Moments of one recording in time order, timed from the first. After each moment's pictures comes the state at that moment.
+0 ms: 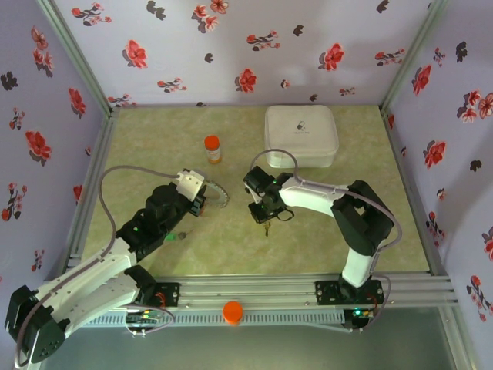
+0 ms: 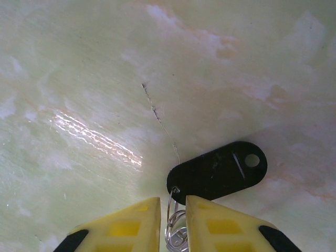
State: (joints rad) left arm -0.75 0.82 0.53 -0.01 -0.24 0.11; right arm 0.82 1.78 1.11 -0.66 -0.07 0.30
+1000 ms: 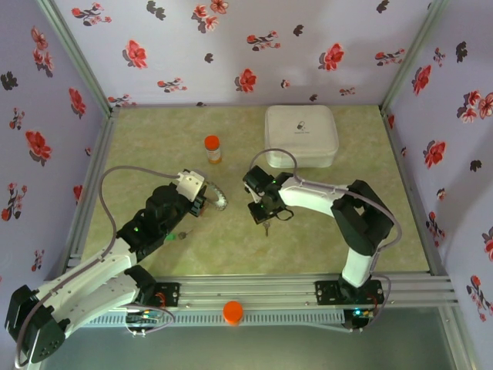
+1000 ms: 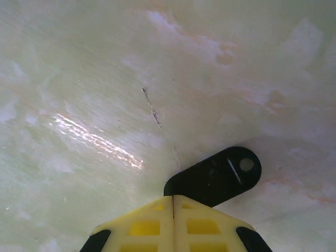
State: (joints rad) left arm -0.75 0.82 0.53 0.00 -0.24 0.11; right arm 0.82 1.77 1.12 -0.66 -0.07 0.30
